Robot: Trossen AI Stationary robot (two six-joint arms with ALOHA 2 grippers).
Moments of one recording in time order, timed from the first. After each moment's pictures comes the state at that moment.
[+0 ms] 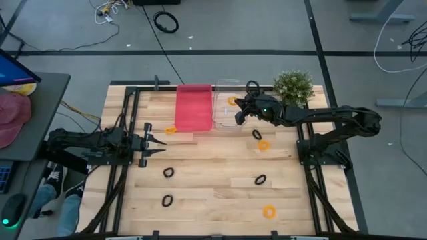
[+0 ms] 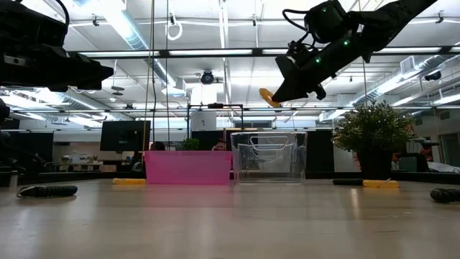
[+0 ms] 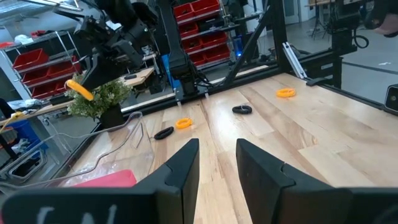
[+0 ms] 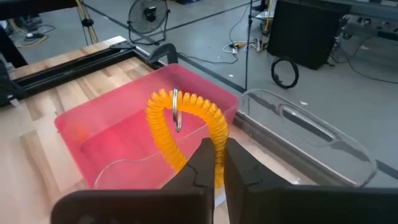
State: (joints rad) left arm -0.10 0.06 0.04 0.02 -0.03 0.27; right arm -0.29 1.32 0.74 0.18 0.35 0.19
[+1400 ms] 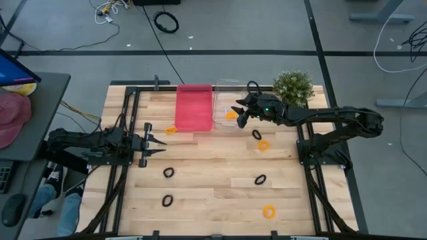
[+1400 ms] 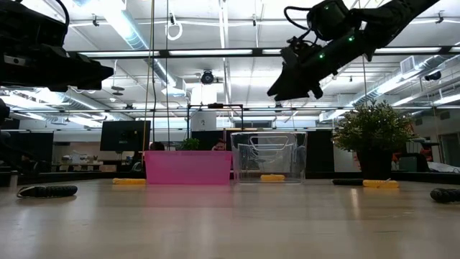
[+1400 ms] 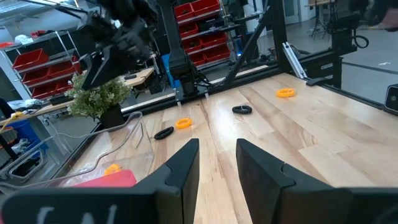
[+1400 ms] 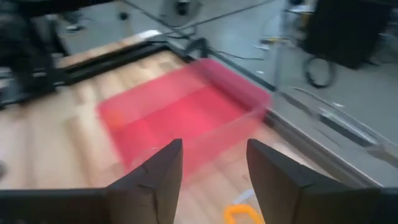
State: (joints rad) left arm -0.10 0.06 0.04 0.02 -0.03 0.27; right arm -0.29 1.28 0.74 0.15 0.19 0.17
